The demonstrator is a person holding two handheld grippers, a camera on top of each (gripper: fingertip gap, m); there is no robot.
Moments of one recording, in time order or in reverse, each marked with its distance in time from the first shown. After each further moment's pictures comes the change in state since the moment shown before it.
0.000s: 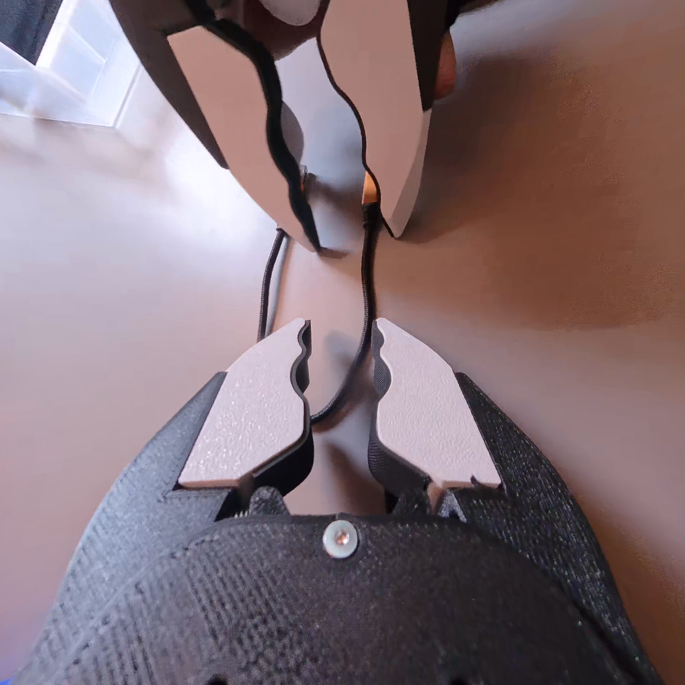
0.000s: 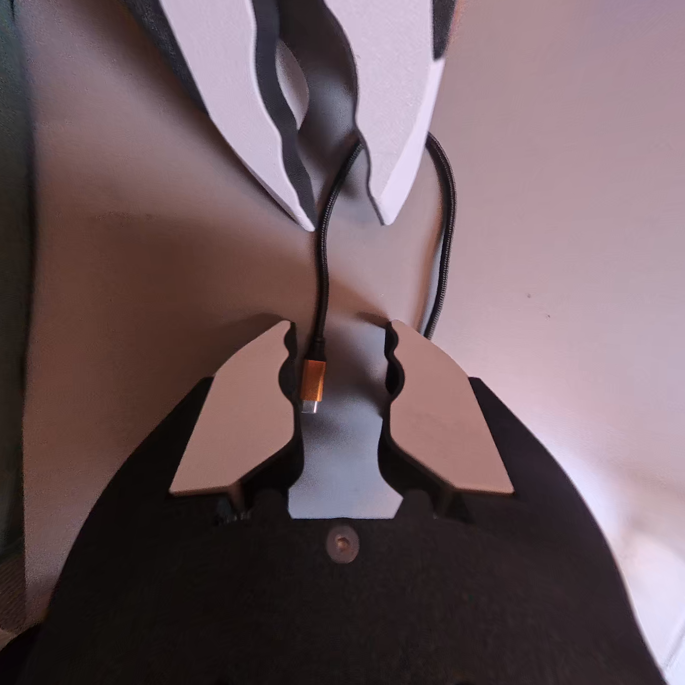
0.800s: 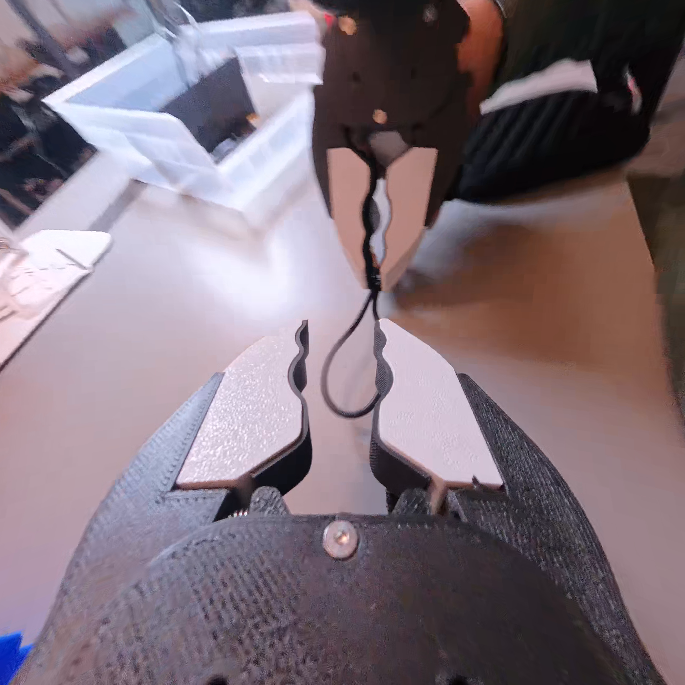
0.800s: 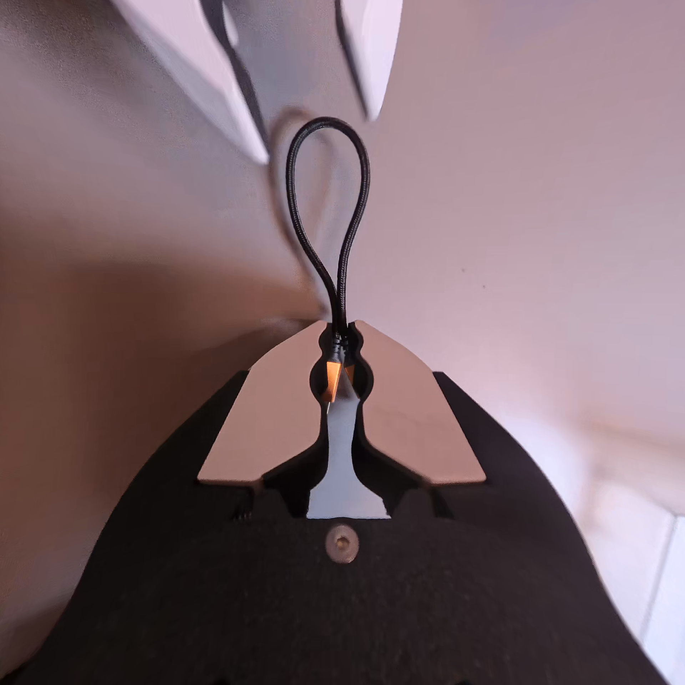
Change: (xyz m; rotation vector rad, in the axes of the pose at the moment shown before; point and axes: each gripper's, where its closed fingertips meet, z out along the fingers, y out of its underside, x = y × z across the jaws) left arm -0.041 -0.030 -0.047 0.329 -0.099 -0.208; right arm 0.027 0.003 -0.017 0.072 0.106 0.094
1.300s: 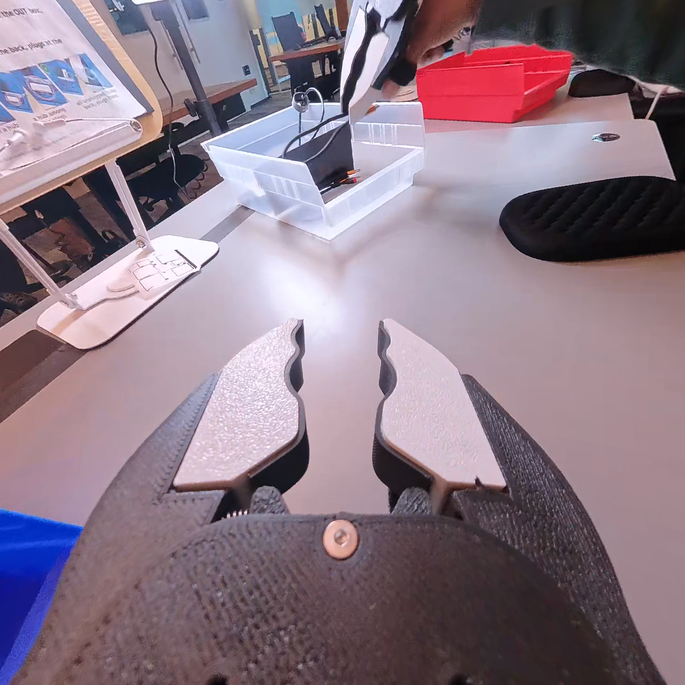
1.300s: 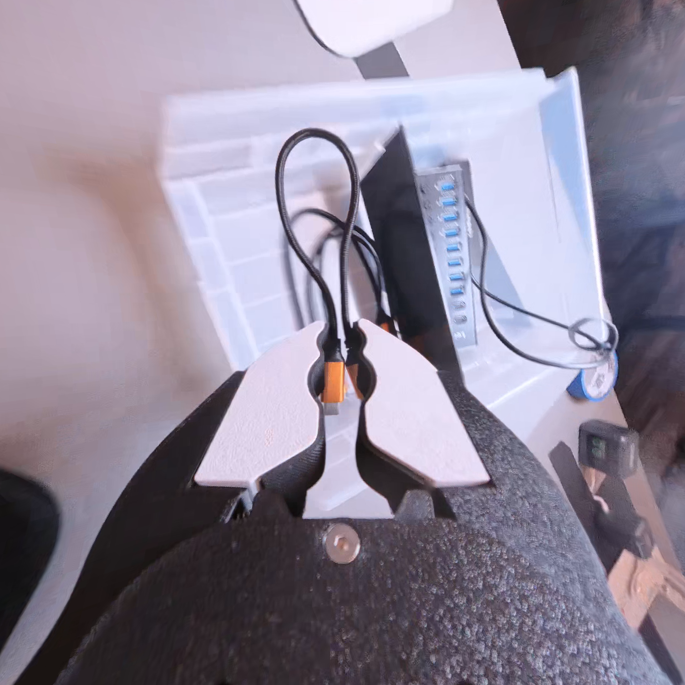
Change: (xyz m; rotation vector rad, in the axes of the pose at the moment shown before) left arm -0.051 -0.010 -0.033 0.132 -0.187 -0.092; right arm 0.215 0.134 -0.192 -0.219 0.609 0.340
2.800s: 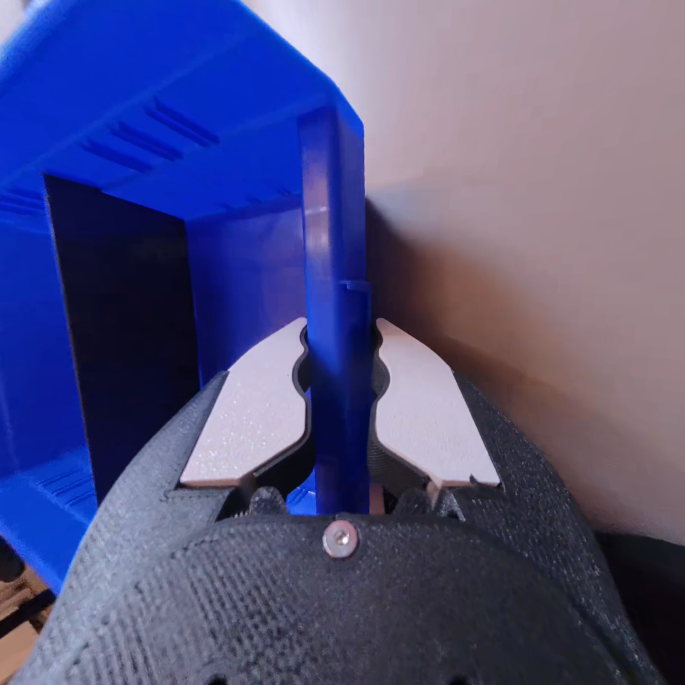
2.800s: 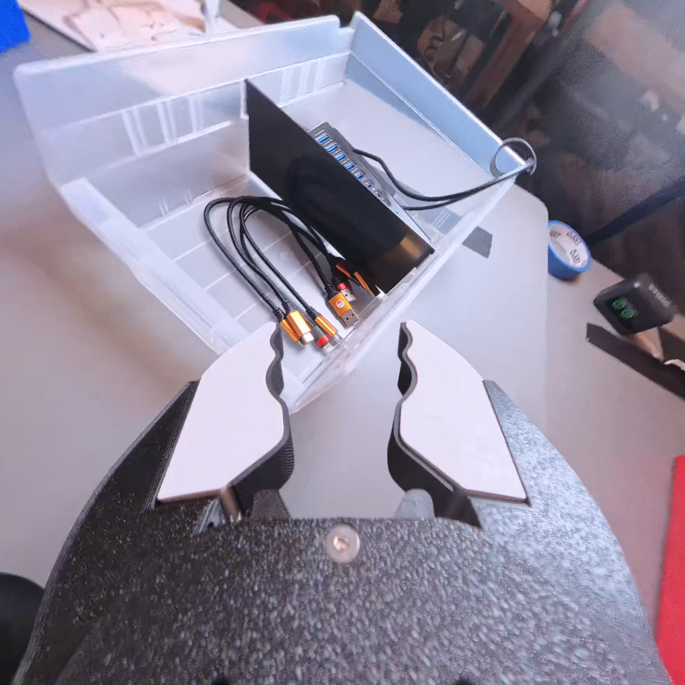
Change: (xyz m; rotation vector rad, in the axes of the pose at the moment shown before) left arm -0.015 0.087 0.027 -0.704 0.125 0.504; right arm 0.003 0.077 -0.027 0.288 0.267 0.458
